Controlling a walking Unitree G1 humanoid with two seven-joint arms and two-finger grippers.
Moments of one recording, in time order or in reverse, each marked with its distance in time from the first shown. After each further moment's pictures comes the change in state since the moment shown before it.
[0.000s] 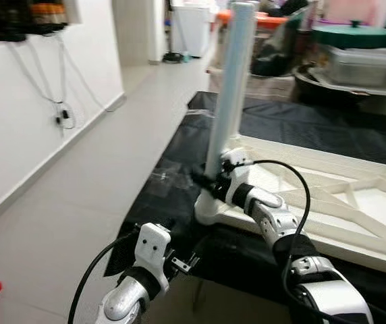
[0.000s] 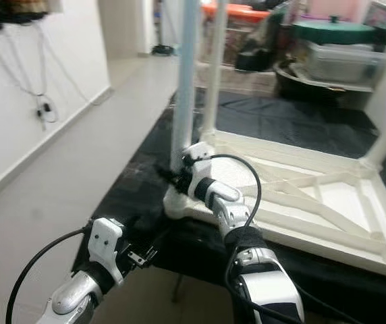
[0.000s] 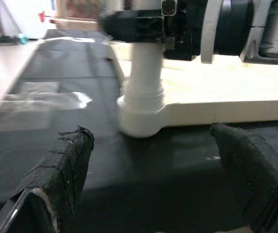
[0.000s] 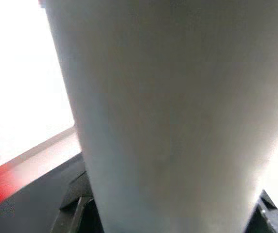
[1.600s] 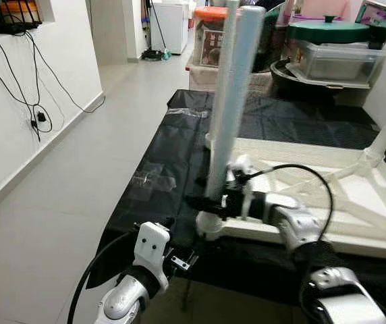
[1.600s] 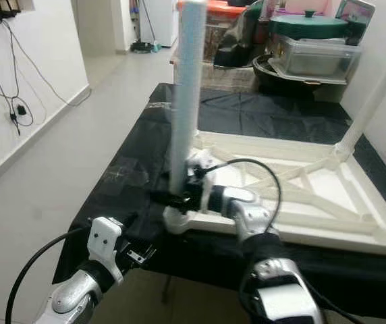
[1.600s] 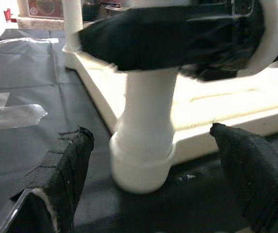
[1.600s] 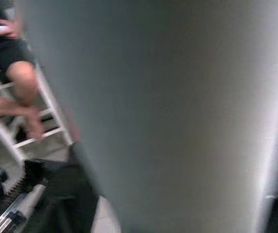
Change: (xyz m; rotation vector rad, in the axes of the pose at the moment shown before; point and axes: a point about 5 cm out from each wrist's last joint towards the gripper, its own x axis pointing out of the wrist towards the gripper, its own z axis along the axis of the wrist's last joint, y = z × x) left arm 0.001 0.000 0.002 0.007 -0.009 -0.007; right arm -0.023 0.043 0.001 -0.011 0.079 0.886
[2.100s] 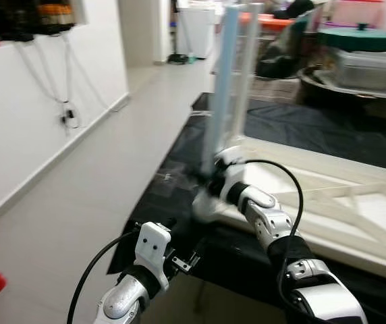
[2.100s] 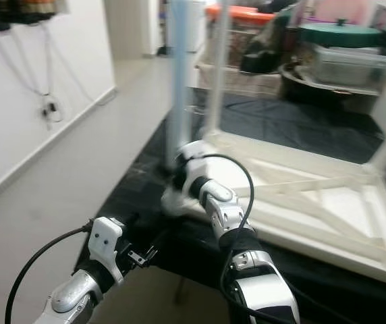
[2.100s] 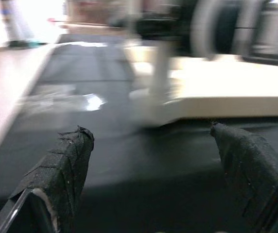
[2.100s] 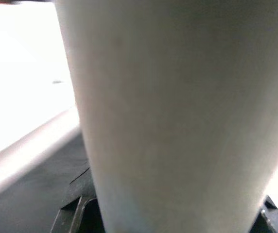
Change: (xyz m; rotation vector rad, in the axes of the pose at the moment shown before) left arm -0.001 0.000 -0.001 -0.002 0.004 0.001; right arm -0.044 -0.051 0.000 -0.003 -0.092 -1.222
